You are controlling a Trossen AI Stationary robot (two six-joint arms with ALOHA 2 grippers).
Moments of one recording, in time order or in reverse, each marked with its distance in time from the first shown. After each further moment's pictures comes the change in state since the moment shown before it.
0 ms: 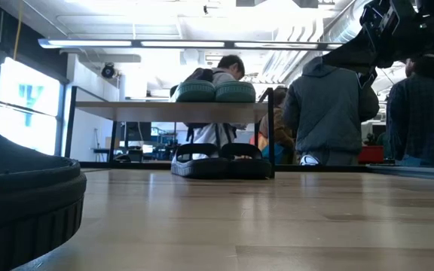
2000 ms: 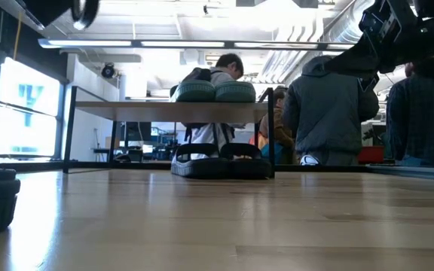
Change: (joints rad) left arm 0.021 0.143 -0.018 -0.090 0.114 -0.269; right arm 0.000 0.000 0.000 -0.056 0.000 0.000
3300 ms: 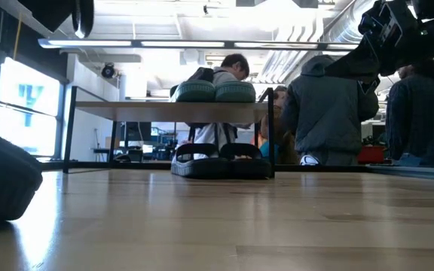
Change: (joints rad) left arm -0.020 0.005 -0.016 0.002 -0.115 0.048; right arm 0.000 0.007 0.000 -0.024 0.000 0.000
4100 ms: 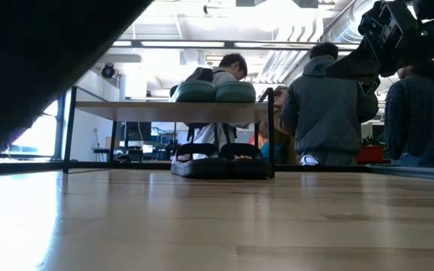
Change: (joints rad) left arm -0.001 0.004 0.276 0.004 -0.369 0.223; right arm 0.000 0.000 0.000 -0.007 0.000 0.000
